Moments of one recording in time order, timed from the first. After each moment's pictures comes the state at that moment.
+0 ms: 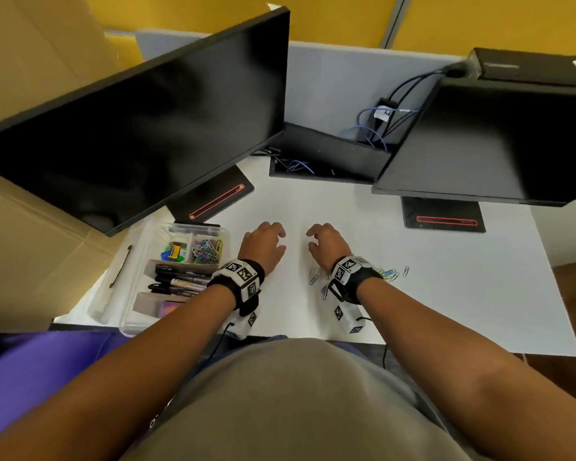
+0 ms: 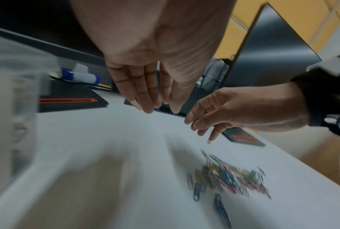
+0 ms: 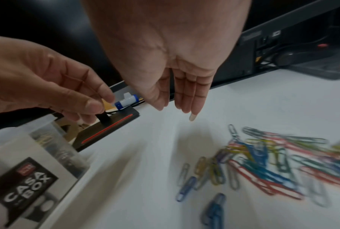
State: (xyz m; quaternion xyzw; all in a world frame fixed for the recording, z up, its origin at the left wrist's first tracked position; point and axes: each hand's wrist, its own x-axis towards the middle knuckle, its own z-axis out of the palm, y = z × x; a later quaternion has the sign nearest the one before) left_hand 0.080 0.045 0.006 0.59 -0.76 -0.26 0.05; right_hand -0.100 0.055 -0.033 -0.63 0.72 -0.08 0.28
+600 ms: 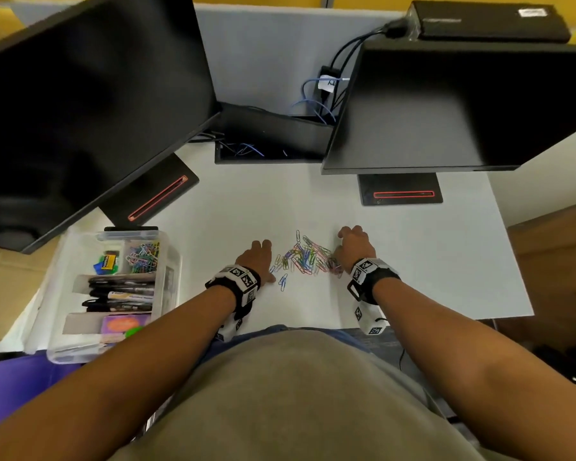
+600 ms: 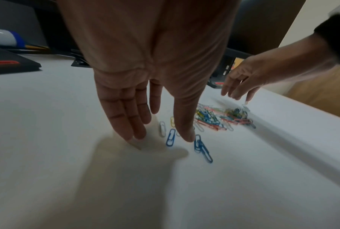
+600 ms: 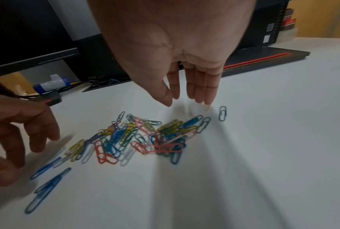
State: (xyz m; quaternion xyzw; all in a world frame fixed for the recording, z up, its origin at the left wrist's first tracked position) left_hand -0.013 0.062 -0.060 0.53 -0.76 -0.31 -0.20; right_hand -0.246 0.104 -0.064 -0.51 0.82 0.05 0.26
